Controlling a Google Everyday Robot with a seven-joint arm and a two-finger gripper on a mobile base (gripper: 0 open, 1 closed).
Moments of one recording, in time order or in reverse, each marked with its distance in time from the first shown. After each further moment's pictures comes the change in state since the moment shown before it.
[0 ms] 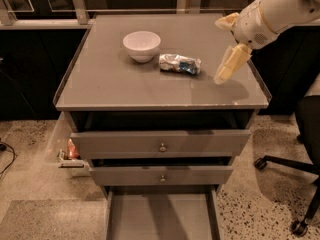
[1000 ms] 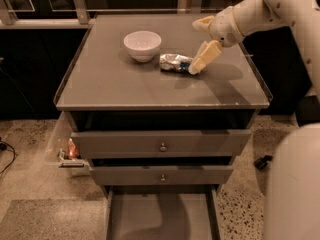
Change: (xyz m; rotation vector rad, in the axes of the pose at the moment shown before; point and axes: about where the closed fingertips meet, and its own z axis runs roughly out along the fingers) arm -0.019 -0.051 0.077 -0.061 -0.216 0.068
